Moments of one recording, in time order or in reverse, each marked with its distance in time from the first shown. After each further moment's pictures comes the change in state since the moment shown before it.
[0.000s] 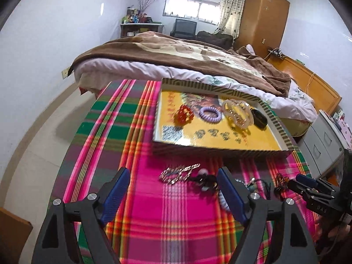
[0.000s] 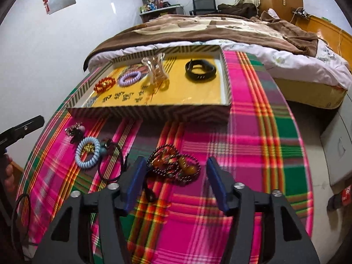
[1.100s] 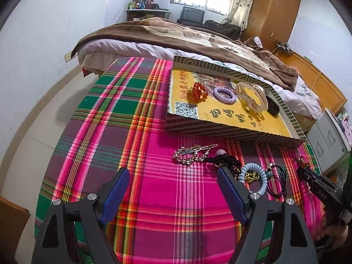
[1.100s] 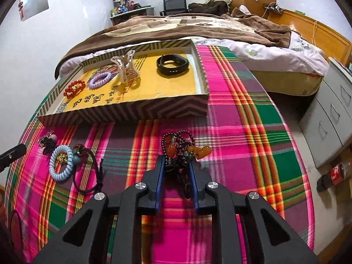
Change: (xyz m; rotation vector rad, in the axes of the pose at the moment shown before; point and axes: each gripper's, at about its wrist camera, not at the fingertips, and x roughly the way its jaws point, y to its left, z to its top) left arm 0.028 0.015 -0.019 -0.036 0.089 0.005; right arm 0.001 -0.007 -0.007 0.100 -0.019 -0.175
